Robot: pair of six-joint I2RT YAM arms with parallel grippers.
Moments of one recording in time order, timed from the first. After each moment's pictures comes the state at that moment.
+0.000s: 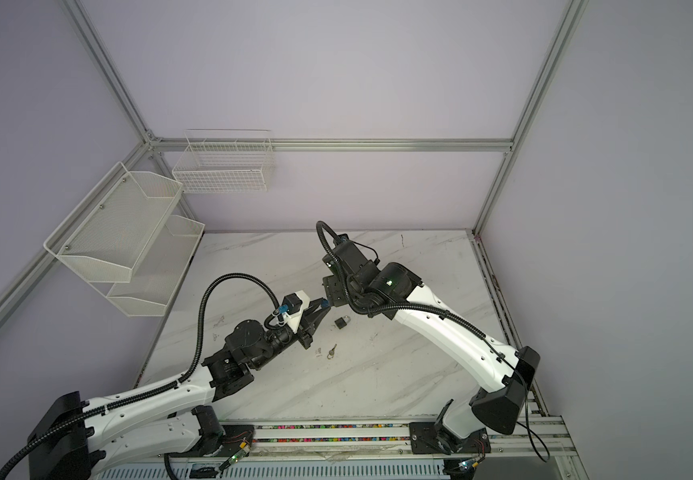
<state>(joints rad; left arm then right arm) -0.91 1.04 0.56 0.51 -0.11 0.06 0.90 1.50 1.68 -1.01 0.31 0.44</state>
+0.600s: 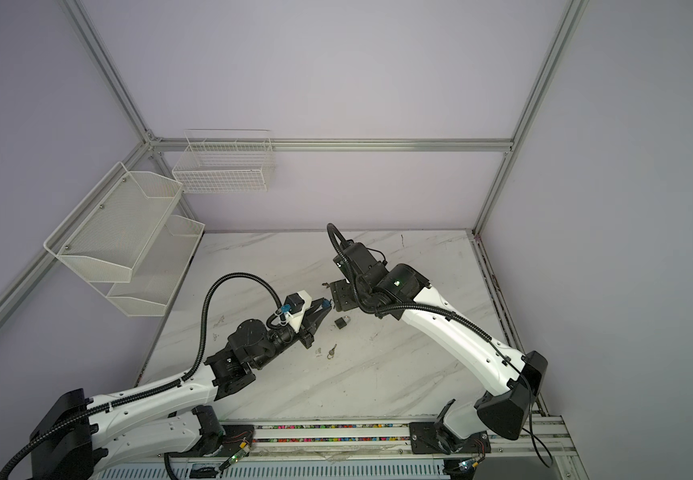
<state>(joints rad) -0.91 1.06 0.56 0.52 -0.12 0.07 0.86 1.45 1.59 -1.02 0.19 0.41</state>
